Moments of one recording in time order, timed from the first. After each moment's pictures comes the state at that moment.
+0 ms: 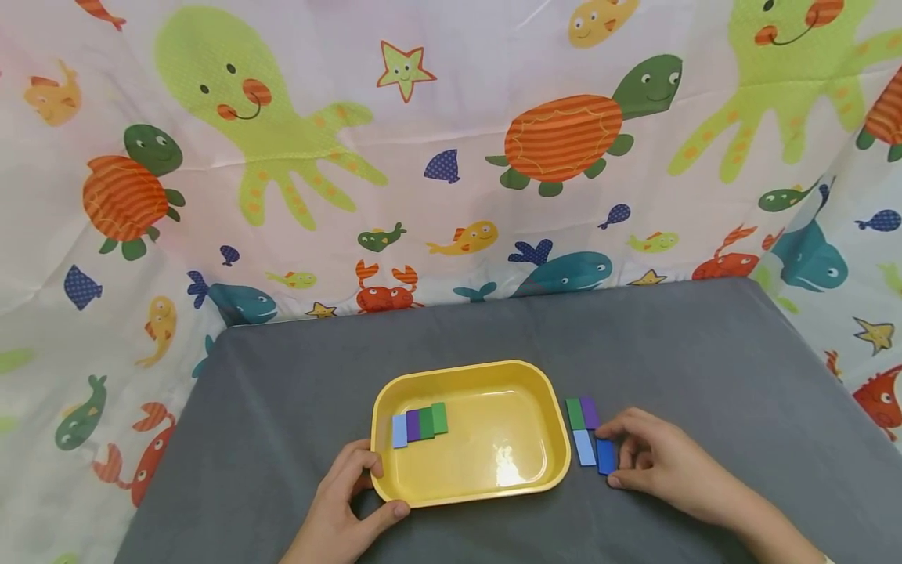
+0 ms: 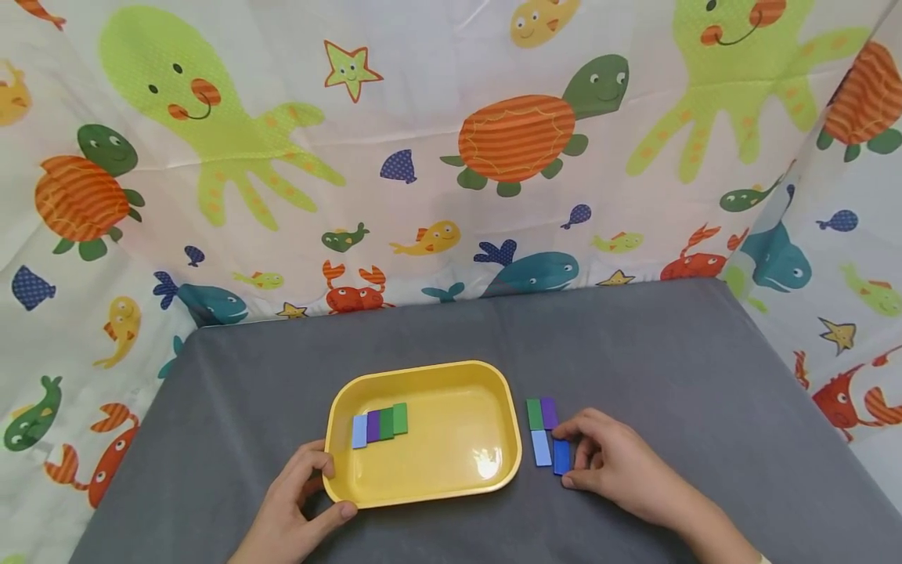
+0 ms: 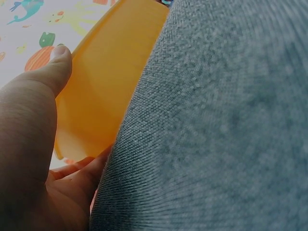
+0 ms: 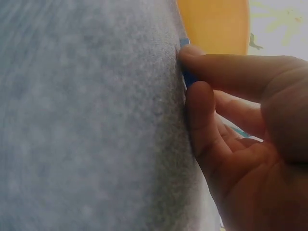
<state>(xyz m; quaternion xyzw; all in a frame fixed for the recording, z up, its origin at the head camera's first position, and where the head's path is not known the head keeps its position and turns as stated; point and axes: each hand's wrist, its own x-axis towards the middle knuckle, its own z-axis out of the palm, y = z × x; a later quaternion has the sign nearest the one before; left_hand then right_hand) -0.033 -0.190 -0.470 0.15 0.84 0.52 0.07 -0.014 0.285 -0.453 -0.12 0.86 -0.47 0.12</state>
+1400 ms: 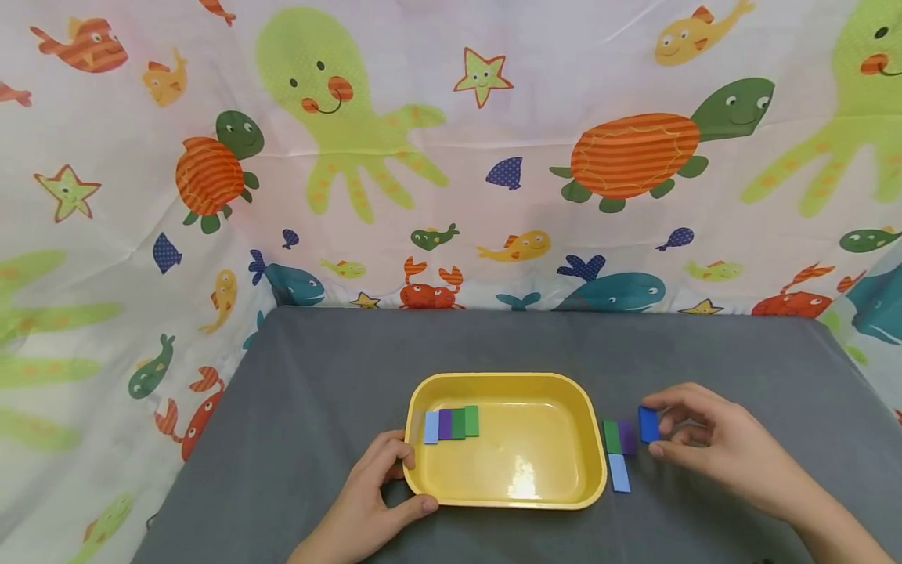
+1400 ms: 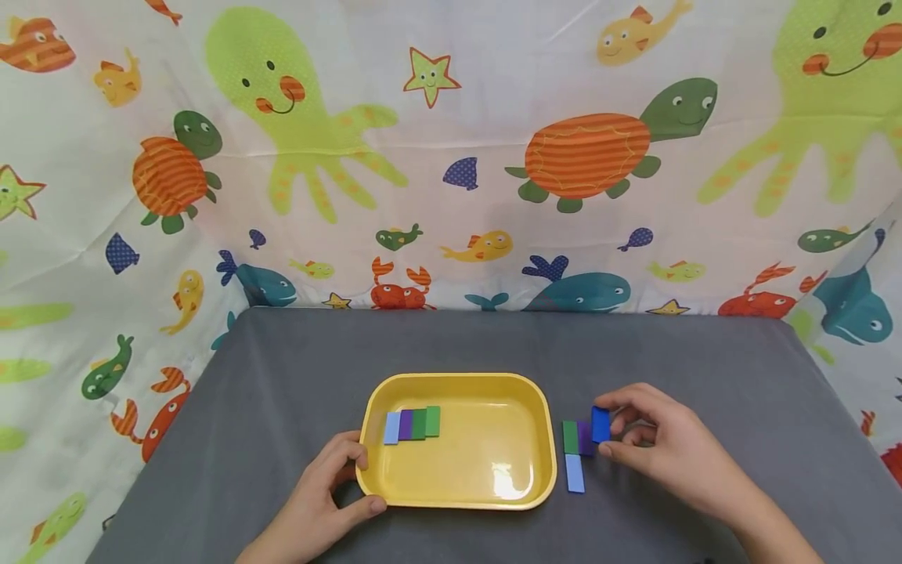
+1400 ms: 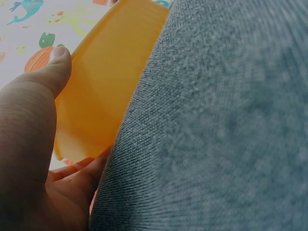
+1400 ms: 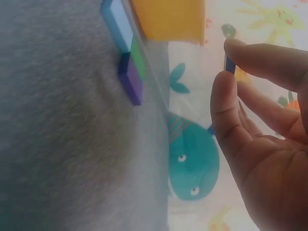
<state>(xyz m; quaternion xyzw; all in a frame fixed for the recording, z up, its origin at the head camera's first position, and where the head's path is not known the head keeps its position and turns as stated) -0.037 -0.201 -0.478 0.20 0.83 0.51 0.04 -0.053 0.282 -0.401 -0.09 0.90 -0.43 0.05</state>
